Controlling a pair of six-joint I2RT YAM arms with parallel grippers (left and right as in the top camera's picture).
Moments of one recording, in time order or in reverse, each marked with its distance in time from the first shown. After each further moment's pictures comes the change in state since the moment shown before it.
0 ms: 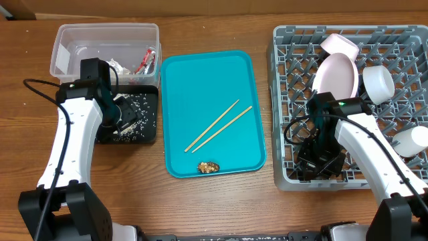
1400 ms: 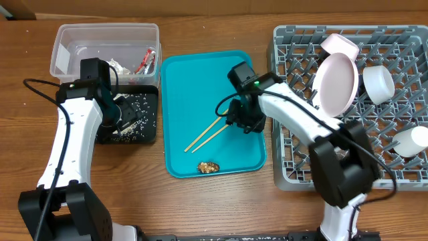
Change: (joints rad) left arm 0.000 0.000 0.000 0.004 0.000 0.000; right arm 0.372 0.515 0.421 0.488 -0.047 0.148
